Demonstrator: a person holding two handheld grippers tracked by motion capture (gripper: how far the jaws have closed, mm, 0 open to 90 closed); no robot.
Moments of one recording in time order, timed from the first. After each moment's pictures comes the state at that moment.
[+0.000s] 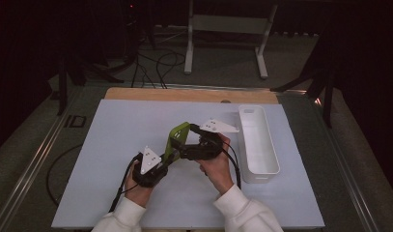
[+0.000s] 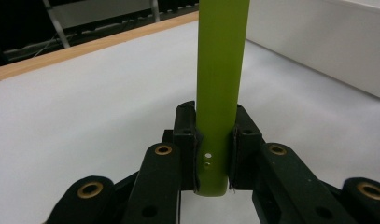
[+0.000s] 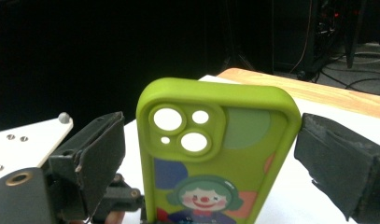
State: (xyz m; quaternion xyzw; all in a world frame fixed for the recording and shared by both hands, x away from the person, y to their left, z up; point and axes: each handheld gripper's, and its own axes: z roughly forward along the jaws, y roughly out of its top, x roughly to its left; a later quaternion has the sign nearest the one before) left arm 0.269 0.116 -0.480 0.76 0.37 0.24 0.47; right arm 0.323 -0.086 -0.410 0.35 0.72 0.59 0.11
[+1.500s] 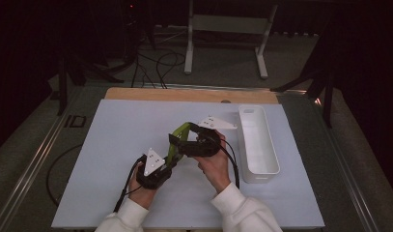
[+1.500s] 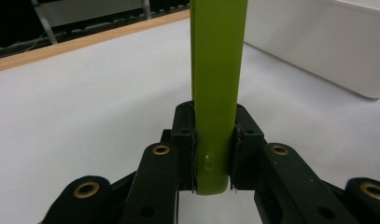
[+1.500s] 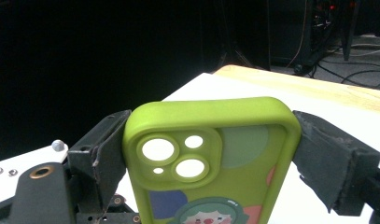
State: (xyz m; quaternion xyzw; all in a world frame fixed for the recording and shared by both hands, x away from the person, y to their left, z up) left arm 0.268 0.109 -0.486 0.77 0.37 0.23 0.47; right arm 0.328 -0.081 -0.407 0.36 0.72 0.58 0.10
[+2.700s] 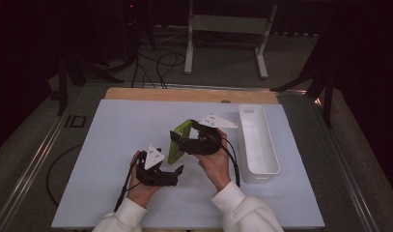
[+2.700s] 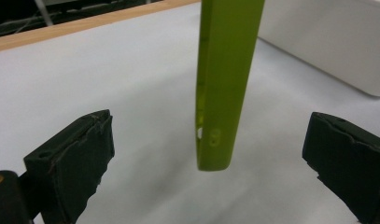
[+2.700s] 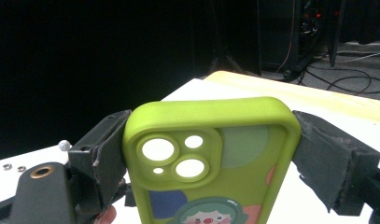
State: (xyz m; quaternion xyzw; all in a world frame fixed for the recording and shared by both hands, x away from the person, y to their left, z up) left arm 0.277 0.111 -0.481 0.78 0.39 0.20 0.45; right arm 0.332 -0.083 -0.404 0.37 0.72 0.58 0.13
